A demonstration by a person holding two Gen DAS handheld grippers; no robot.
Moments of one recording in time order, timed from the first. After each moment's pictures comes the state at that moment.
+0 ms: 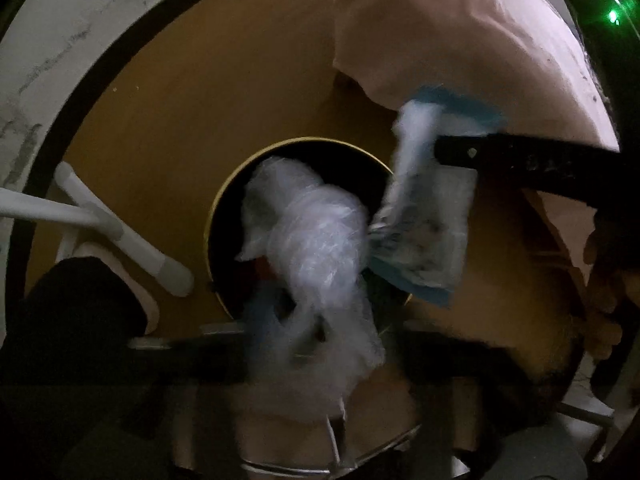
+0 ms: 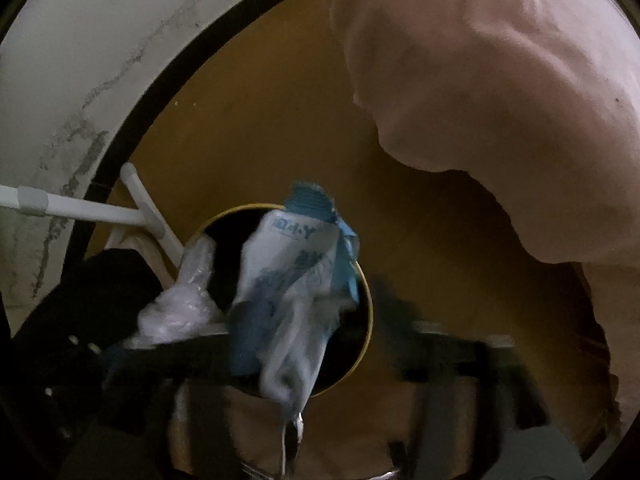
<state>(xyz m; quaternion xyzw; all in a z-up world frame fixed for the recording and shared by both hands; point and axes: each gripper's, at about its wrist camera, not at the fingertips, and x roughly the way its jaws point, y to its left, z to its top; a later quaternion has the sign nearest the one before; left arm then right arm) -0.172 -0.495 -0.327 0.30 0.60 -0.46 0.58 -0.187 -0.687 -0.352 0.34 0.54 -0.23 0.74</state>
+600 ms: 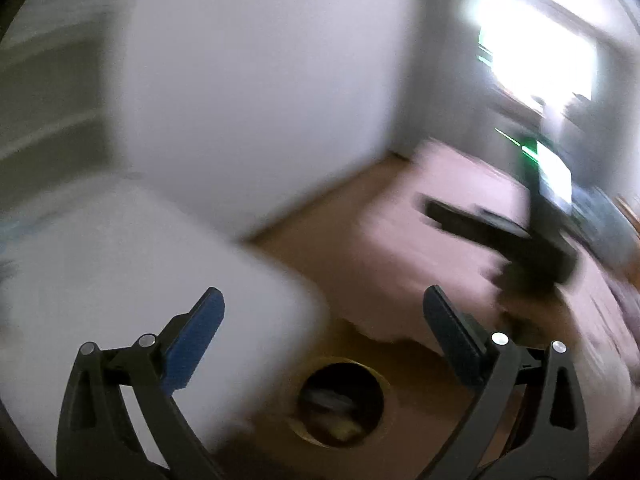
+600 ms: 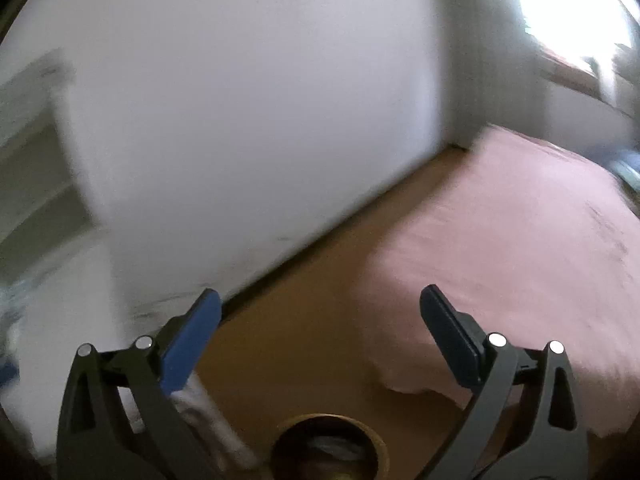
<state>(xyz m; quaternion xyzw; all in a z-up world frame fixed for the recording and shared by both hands) -0.142 -0.287 0.011 0.08 0.29 -0.47 0.83 -0.223 -0.582 -0.042 0.17 0.19 -0.31 0.92</state>
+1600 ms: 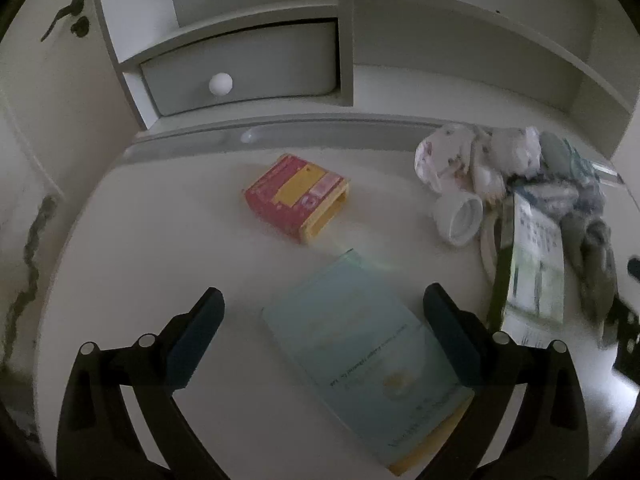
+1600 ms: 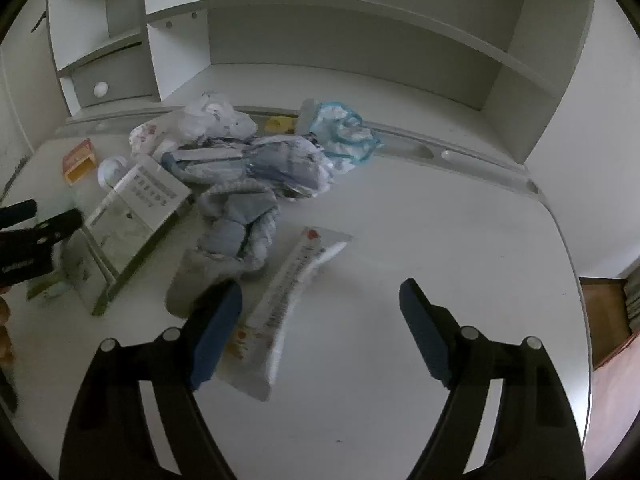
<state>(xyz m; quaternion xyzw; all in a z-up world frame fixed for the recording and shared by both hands) 0.106 0.031 -0.052 0.04 0.45 0.01 0.89 0.089 -0.234 -0.053 -0.08 0.39 0.03 0.92</state>
